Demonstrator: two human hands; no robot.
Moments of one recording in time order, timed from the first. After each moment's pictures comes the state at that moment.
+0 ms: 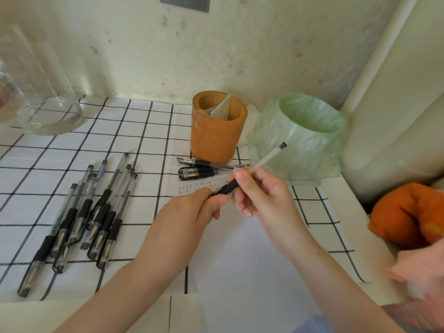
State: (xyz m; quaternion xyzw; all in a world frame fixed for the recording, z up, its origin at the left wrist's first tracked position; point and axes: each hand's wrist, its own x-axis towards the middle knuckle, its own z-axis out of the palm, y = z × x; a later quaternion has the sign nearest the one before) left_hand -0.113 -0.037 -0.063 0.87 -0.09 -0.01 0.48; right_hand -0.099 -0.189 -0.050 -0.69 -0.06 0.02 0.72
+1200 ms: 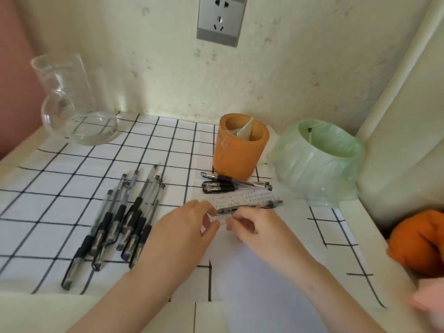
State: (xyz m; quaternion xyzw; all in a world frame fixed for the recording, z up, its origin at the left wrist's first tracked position) left_hand -0.120 -0.006 -0.058 0.95 -0.09 0.03 0.29; right_hand -0.105 -0.171 -0.062 -0.94 -0.12 0.07 0.32
